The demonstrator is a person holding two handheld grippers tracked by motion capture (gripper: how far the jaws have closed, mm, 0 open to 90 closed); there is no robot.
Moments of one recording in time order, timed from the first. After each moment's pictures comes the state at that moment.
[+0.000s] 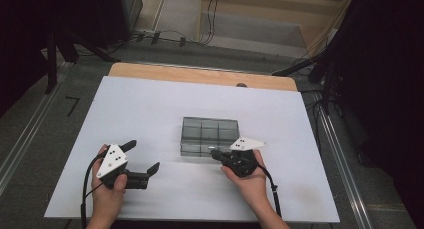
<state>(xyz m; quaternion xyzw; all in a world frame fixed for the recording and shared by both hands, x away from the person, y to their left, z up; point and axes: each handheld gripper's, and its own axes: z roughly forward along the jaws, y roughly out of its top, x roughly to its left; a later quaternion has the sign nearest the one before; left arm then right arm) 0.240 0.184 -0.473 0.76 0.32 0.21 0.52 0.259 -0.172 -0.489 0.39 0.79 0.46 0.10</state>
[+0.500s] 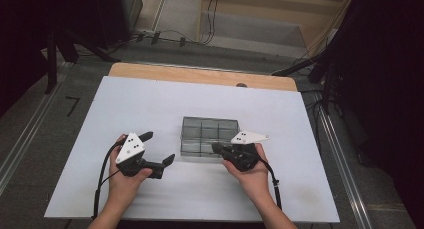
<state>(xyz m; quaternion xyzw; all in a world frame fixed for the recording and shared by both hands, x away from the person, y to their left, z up) 0.265 0.148 -0.464 0.77 0.30 0.18 0.53 0.267 -0.172 -0.467 0.39 0.79 0.46 0.11</state>
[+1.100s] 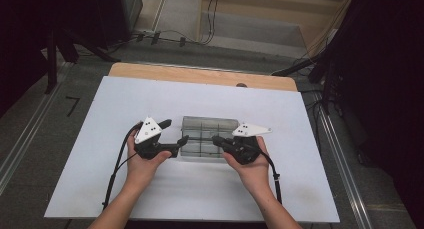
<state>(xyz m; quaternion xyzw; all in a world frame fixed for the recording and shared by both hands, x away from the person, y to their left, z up) 0.306 0.112 -0.459 0.76 0.30 0.18 0.54 0.277 -0.173 -0.448 0.38 0.78 0.48 0.12</state>
